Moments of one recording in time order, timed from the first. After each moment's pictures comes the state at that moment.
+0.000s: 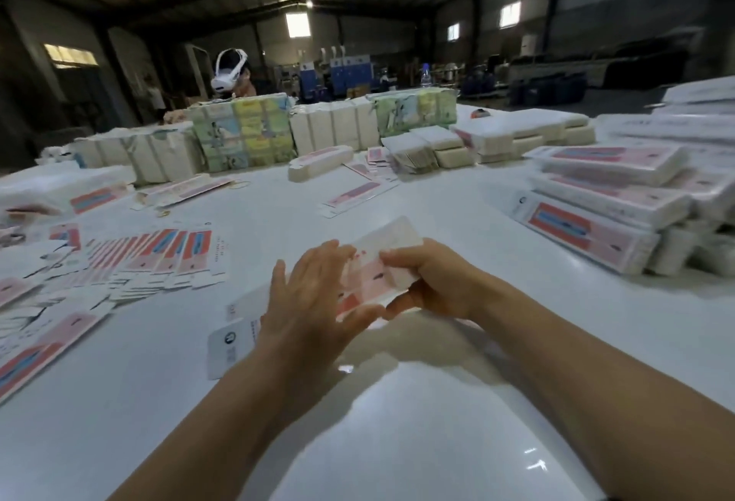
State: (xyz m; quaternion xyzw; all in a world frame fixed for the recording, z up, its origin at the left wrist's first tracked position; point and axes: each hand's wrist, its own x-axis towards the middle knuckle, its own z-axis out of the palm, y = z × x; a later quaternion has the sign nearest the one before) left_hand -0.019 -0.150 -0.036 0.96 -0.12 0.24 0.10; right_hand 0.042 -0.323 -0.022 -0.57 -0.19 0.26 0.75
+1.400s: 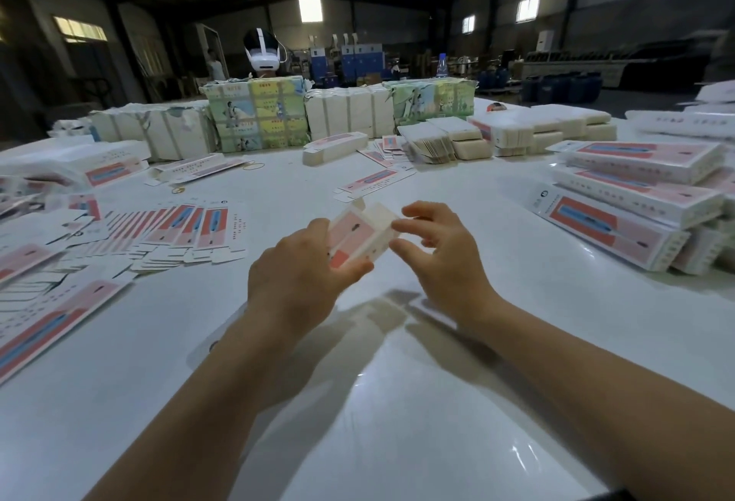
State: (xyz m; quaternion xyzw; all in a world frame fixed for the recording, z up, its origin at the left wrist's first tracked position) left_hand -0.022 -0.128 -0.013 0.96 0.00 0.26 0.13; right_hand 0.024 -0.298 -0.036 -0.81 -0.22 -0.24 0.50
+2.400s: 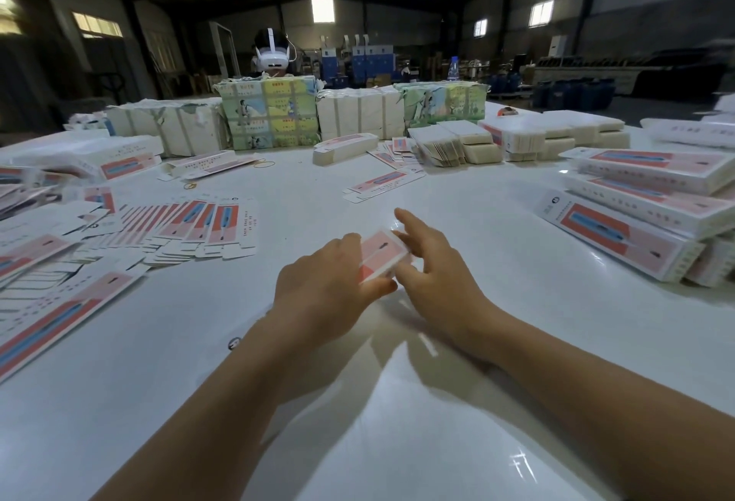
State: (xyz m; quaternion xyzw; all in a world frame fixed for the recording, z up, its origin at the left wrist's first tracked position) left_hand -0.020 -0.138 -0.020 0.98 -0.02 0.16 0.09; right_hand 0.008 -0.288 -0.038 -0.81 -0.24 -0.11 0.52
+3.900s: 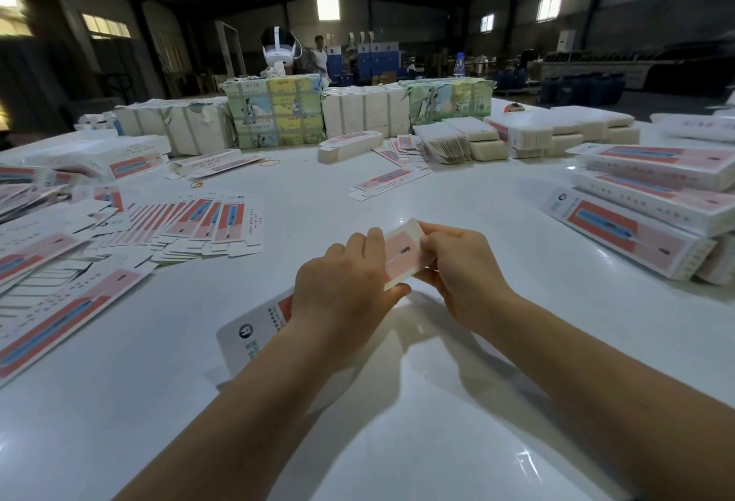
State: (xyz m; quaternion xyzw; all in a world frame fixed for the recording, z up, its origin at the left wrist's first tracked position) left_hand -0.029 -0.153 -0.038 0.94 -0.06 0.33 -0.07; right_hand 0.011 -0.289 -0.022 -0.65 -0.07 0.01 0.76
